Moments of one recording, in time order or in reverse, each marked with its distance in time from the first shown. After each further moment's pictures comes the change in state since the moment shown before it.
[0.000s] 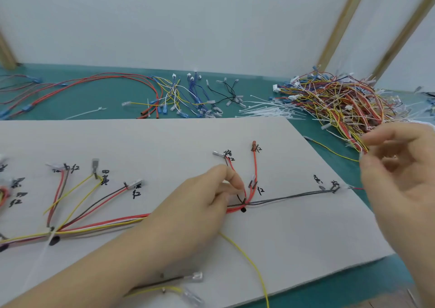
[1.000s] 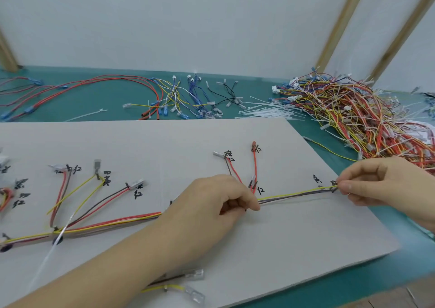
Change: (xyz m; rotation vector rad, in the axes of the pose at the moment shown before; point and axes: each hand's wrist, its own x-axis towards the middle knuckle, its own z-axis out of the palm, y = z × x) left_hand 0.003 0.009 0.002 0.124 -0.043 0.240; right_hand 0.024 0.071 -0.030 0.136 -0.571 0.572
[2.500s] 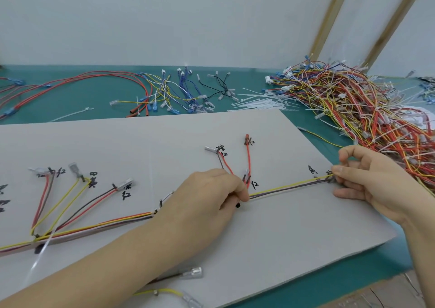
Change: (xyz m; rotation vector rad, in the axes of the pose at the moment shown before) left_hand 0.008 -0.007 0.008 0.193 0.008 0.049; right_hand 0.010 0.016 0.023 0.452 0.140 0.106
